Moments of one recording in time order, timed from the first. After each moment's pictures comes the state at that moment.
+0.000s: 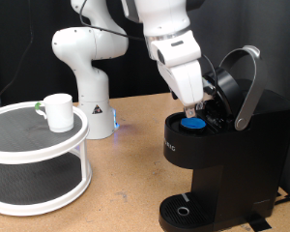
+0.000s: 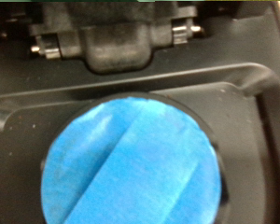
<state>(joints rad) 0.07 -0.14 0.04 -2.27 0.32 2.20 -0.71</state>
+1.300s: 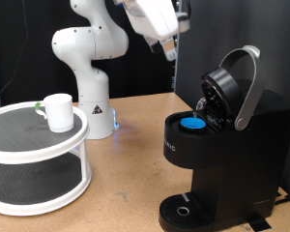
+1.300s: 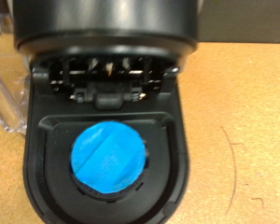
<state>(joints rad) 0.04 -0.28 -0.09 -2.16 0.44 2.01 -0.91</state>
